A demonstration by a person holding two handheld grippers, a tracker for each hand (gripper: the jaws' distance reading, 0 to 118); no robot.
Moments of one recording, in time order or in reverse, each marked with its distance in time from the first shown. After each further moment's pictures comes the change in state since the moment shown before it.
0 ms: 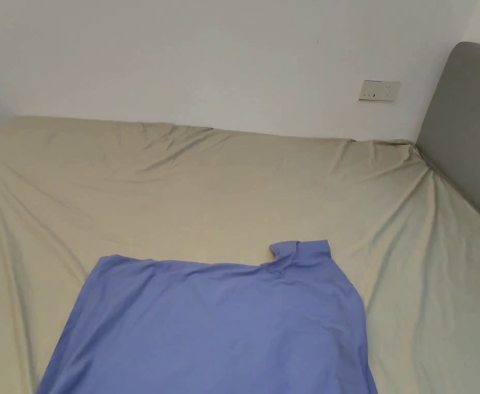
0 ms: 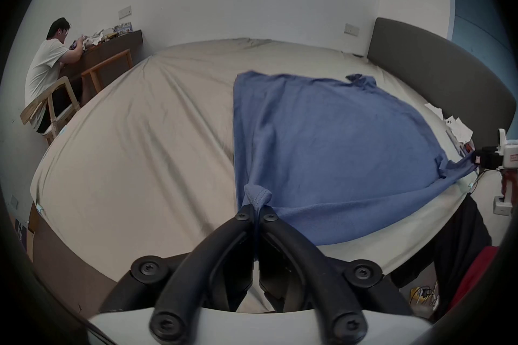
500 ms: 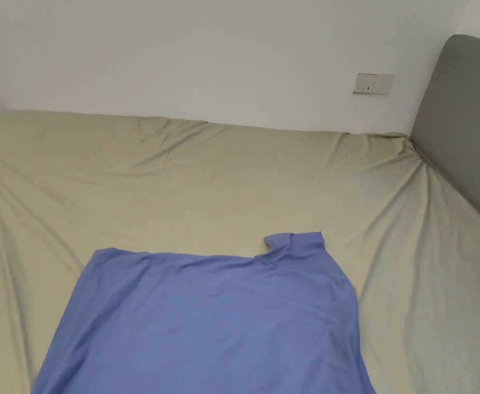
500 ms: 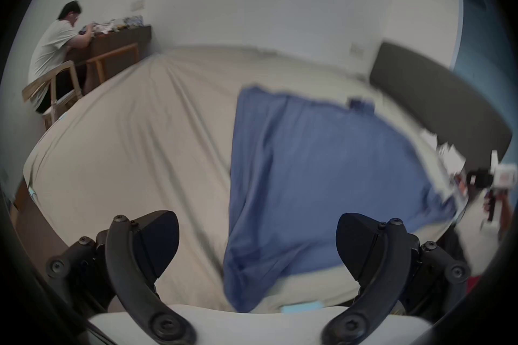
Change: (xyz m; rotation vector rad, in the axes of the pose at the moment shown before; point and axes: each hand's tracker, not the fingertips) left arm -0.016 0.021 0.033 0.146 -0.051 0.163; right arm 0.020 0.031 0.038 0.154 -0.088 -0.161
